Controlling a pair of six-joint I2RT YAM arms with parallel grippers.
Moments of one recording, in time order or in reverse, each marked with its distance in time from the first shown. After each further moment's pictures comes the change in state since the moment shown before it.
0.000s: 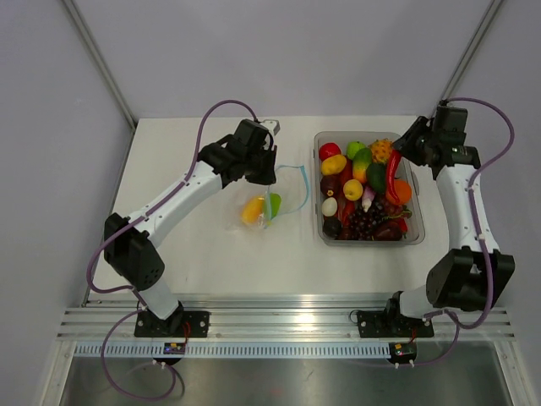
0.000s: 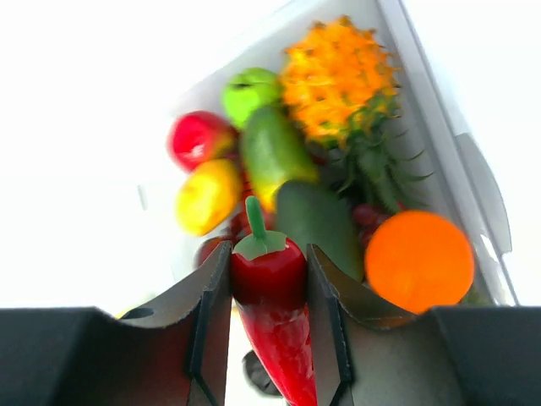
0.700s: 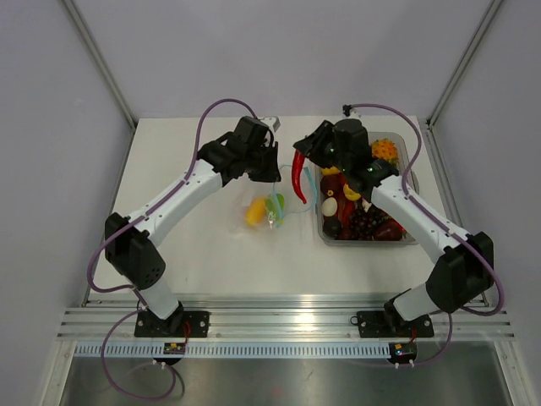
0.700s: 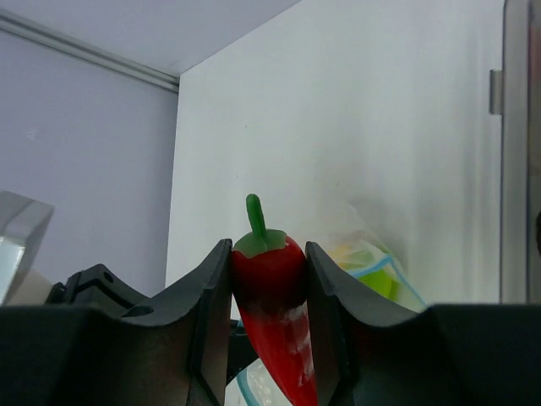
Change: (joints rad) left arm 0.000 0.008 0.023 0.010 0.056 -0.080; right arm 0.612 -0.051 -0.136 0.405 0.124 0.381
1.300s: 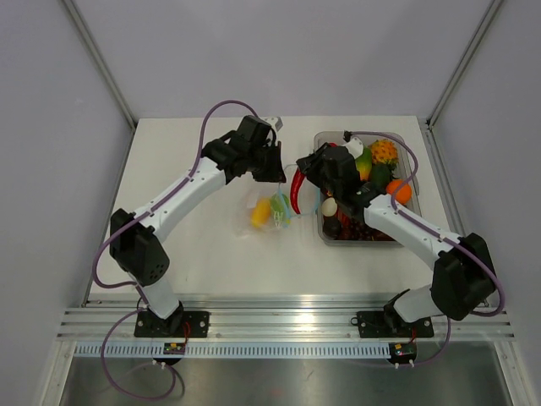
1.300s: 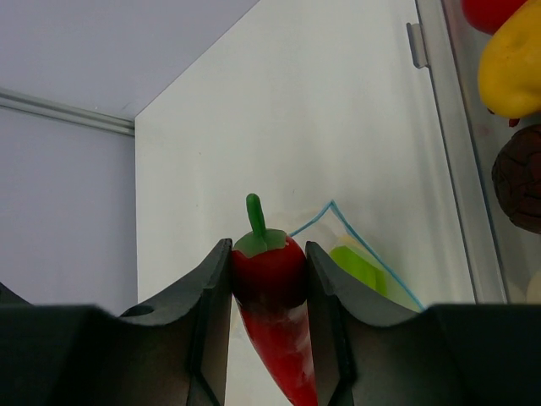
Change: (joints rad) left arm 0.005 0.037 0.032 0.001 0.063 -0.053; right arm 0.126 -0.018 -0.238 0.179 0.295 0.118
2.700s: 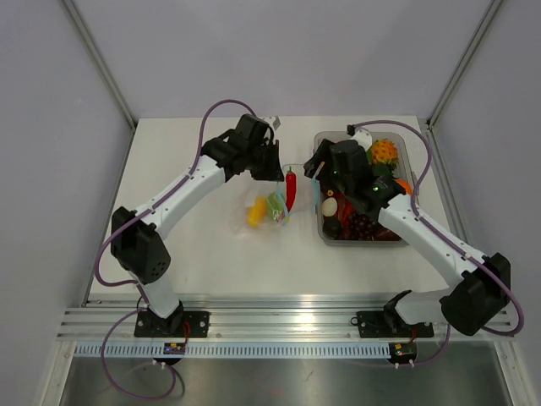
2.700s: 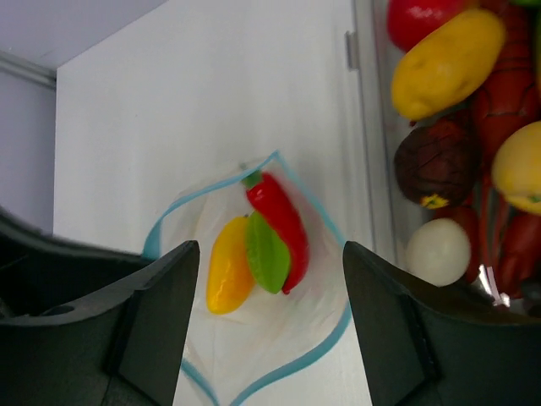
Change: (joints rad) left arm 0.021 0.016 -0.003 0.012 0.017 -0.003; right arm 0.033 -0.101 0.111 -0.342 0.043 -0.179
